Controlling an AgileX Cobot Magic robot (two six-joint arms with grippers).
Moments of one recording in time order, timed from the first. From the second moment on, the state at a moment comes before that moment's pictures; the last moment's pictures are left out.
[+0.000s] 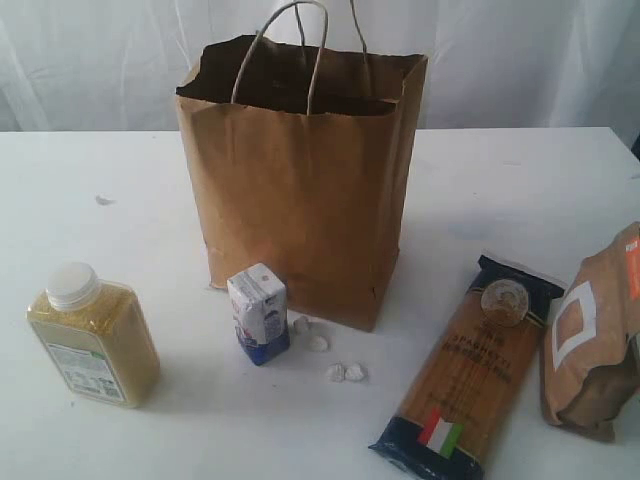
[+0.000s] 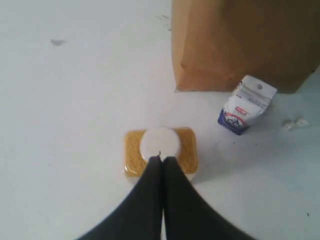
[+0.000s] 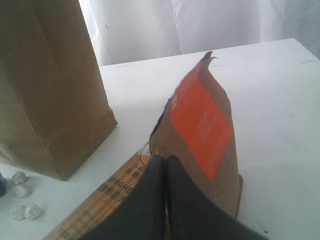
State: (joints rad) left arm -0.49 0.77 -0.85 0.07 0.88 -0.16; right arm 0.17 0.01 0.00 -0.02 0.27 0.18
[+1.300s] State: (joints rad) left arm -0.49 0.38 -0.27 -0.12 0.22 0.00; right arm 0.17 0.01 0.00 -0.02 0.27 0.18
